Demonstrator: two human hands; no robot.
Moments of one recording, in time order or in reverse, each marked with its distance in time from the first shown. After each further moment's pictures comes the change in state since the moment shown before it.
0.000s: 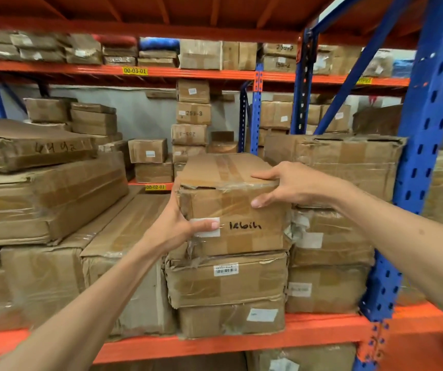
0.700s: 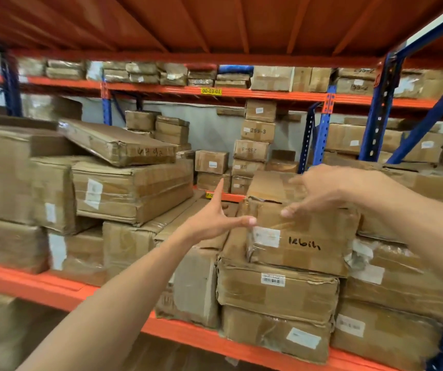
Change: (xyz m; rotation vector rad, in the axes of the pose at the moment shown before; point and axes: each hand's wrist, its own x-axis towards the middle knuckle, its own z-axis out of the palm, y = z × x) left_hand -0.017 0.027 -0.033 0.173 0.031 -0.328; right_hand 0.003 -0.081 -0.025 -0.616 -0.120 -0.035
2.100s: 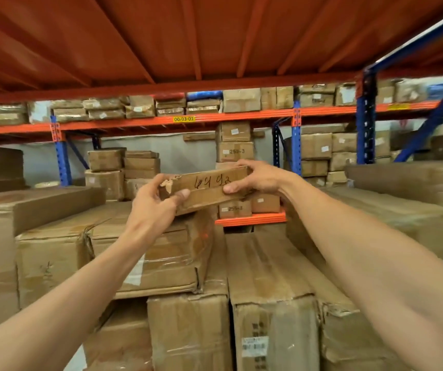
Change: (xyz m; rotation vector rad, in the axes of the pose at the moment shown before) left_hand 0.006 -0.052 -0.290 -0.080 0.394 0.252; right_hand 0.207 -0.205 -0.067 1.266 0.239 -0.223
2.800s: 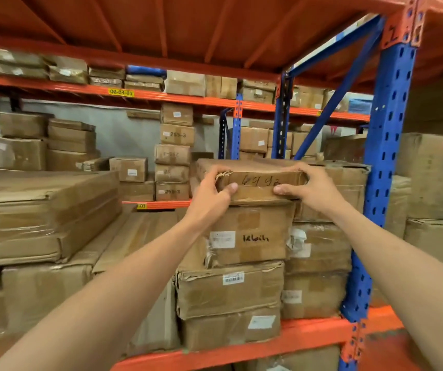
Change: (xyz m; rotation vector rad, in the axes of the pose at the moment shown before) left_hand -0.082 0.116 0.312 -0.226 -0.341 0.050; right_hand -0.287 0.106 -0.220 -0.311 0.565 0.077
